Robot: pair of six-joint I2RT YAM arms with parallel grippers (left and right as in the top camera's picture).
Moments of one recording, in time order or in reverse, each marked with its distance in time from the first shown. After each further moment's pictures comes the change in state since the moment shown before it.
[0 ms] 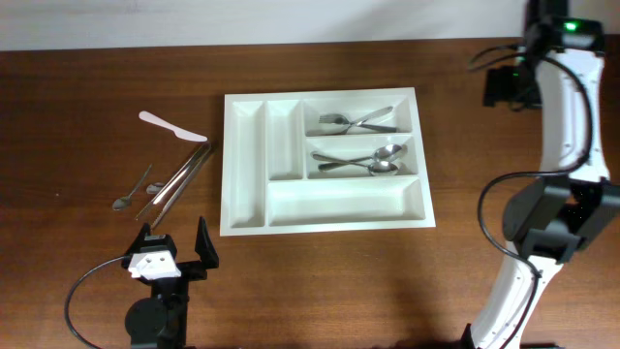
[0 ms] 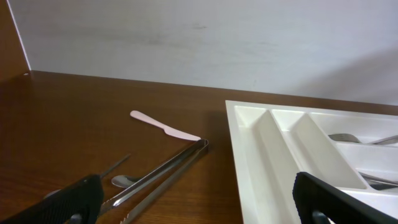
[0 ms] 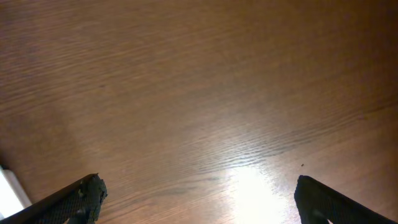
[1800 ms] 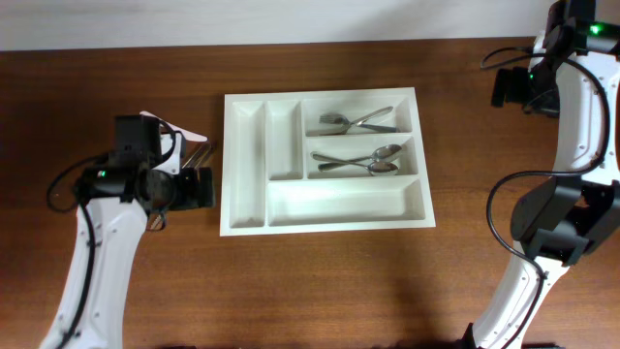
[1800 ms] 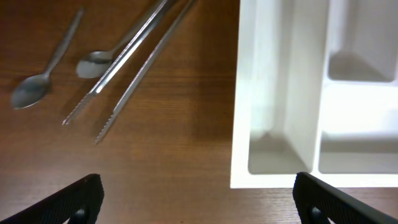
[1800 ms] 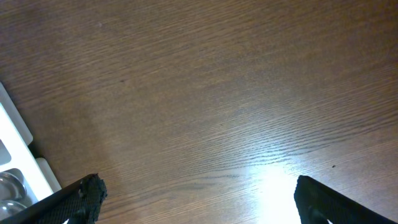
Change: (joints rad) left arm 0.001 1.401 1.179 -0.917 0.094 0.061; right arm -0.050 0.000 0.000 -0.012 -0.142 0.000
